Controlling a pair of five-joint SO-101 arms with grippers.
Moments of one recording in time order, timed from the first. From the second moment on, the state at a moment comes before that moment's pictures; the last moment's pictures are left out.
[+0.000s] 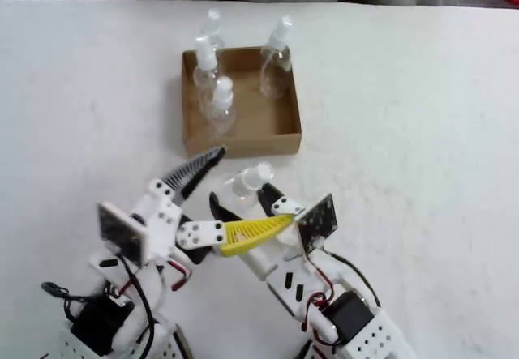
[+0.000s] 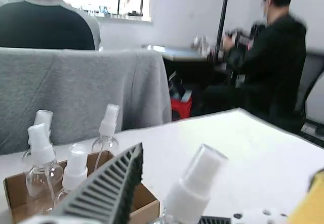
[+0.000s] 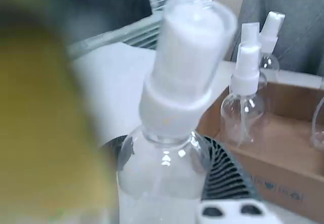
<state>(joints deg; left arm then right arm) 29.2 -104.3 79.2 32.1 6.5 -42.6 -102.7 96.5 21.5 -7.6</state>
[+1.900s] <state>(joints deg) -9.8 -104.8 65.9 56.6 13.0 -30.5 -102.5 96.5 16.0 -7.6</state>
